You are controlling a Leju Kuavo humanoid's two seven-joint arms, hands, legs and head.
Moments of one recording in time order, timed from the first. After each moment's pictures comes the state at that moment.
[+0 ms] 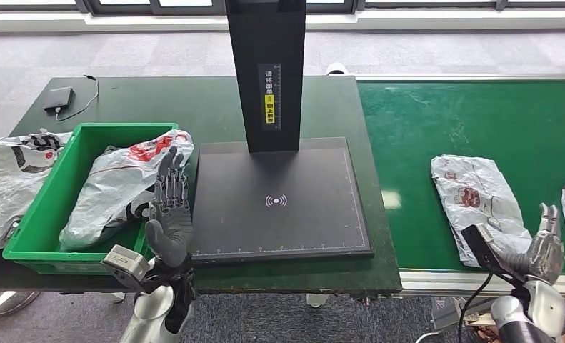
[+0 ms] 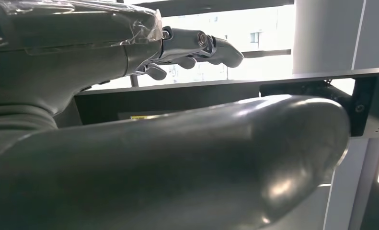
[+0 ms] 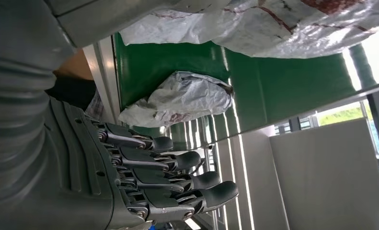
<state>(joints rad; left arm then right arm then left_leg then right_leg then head) -0.08 -0.19 -0.22 -1.40 0.05 -0.07 -0.70 -0.31 -0.31 -0.31 -0.58 1.01 -0.64 -0.30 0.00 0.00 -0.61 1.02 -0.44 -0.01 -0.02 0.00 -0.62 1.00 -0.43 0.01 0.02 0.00</state>
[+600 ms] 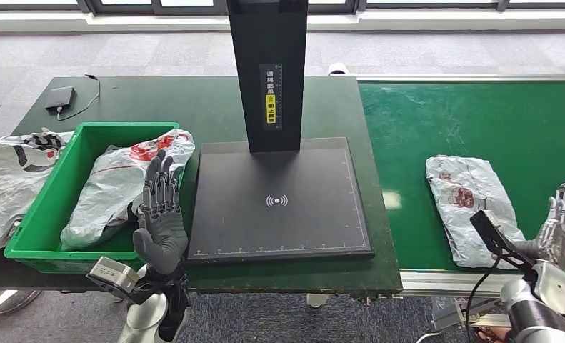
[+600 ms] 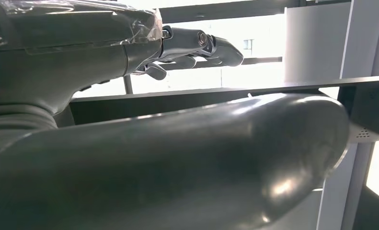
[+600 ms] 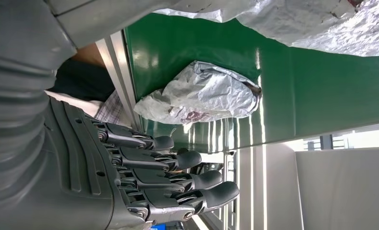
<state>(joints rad) -0.03 -0.19 -0.21 -1.47 0.04 -0.07 -0.70 -0.47 -0.37 -0.31 -0.40 1.16 -0.57 -0.15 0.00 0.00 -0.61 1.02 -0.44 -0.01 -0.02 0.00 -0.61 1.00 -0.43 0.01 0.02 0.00</state>
